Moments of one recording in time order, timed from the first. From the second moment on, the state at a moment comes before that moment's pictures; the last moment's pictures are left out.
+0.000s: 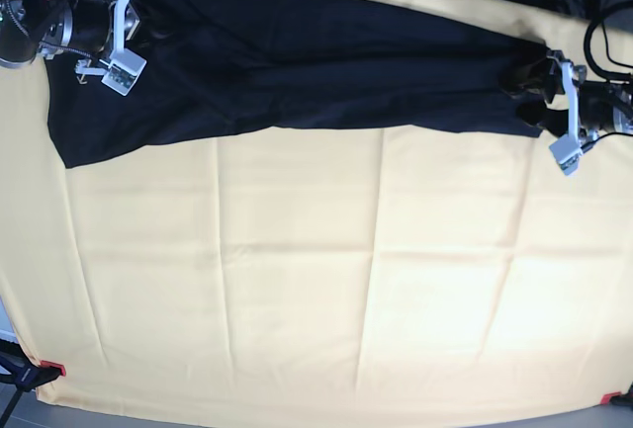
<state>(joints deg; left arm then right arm) 11.8 -55.8 -4.8 94.3 -80.7 -46.8 70.5 -30.3 33.5 16.4 122.5 66.2 40.9 -81.6</state>
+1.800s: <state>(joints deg) 25.5 -33.2 -38.1 93.9 -67.3 -37.7 66.1 -30.3 18.9 28.4 109.8 48.2 40.7 -62.8</state>
